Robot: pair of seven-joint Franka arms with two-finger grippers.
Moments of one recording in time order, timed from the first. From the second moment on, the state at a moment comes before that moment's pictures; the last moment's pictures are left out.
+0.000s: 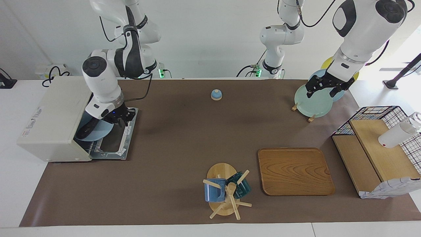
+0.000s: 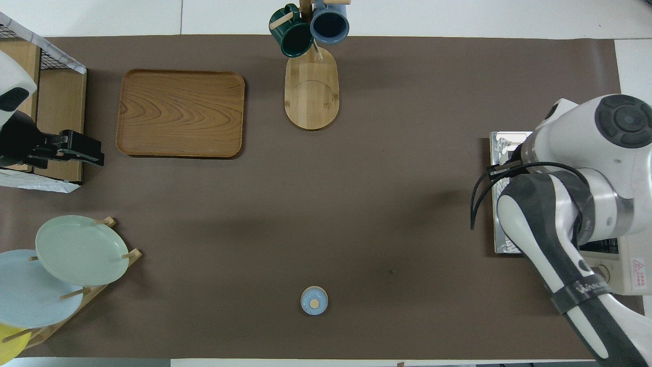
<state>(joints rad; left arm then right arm) -0.04 0.01 -0.06 -1.62 -0.02 1.57 -0.06 0.15 0.08 -0.06 -2.06 -0.09 2.12 -0.06</state>
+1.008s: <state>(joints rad) -0.03 0.01 -0.06 -1.62 -0.02 1.57 -0.06 0.13 0.19 -0.06 -2.17 -0.12 2.28 0.01</state>
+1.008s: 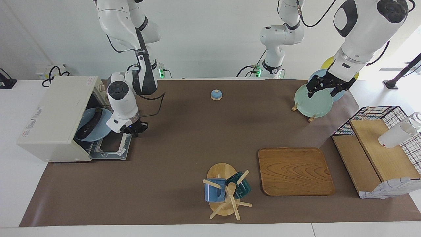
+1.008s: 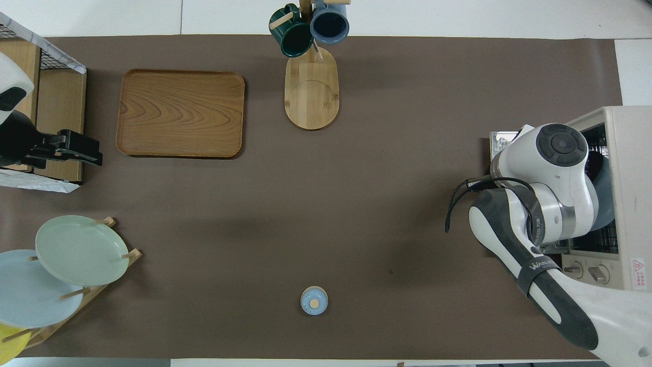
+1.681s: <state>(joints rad) -0.03 0.01 -0.06 -1.62 -0.02 1.57 -0.06 0.13 0.18 -0.05 -2.07 -0.17 2.09 -0.07</state>
